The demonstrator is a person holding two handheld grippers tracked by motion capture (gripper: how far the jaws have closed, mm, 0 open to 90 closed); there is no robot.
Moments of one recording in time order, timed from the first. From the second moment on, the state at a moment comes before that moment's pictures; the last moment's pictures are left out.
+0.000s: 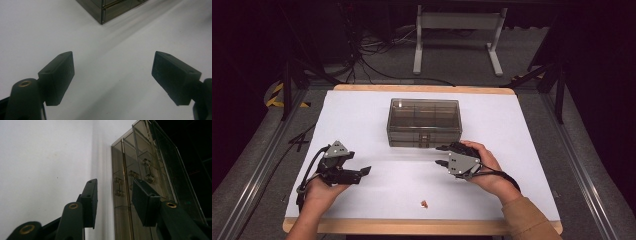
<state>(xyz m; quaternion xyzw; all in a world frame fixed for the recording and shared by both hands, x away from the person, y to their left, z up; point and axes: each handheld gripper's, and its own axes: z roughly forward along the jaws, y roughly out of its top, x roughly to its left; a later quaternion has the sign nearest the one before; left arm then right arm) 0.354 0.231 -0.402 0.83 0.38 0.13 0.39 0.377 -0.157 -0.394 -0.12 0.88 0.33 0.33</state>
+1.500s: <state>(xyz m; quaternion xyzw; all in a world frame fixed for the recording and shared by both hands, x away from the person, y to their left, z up) 0.354 0.231 -0.402 0.83 0.38 0.13 0.39 0.342 -0.124 -0.401 -0.12 0.78 0.18 0.59</state>
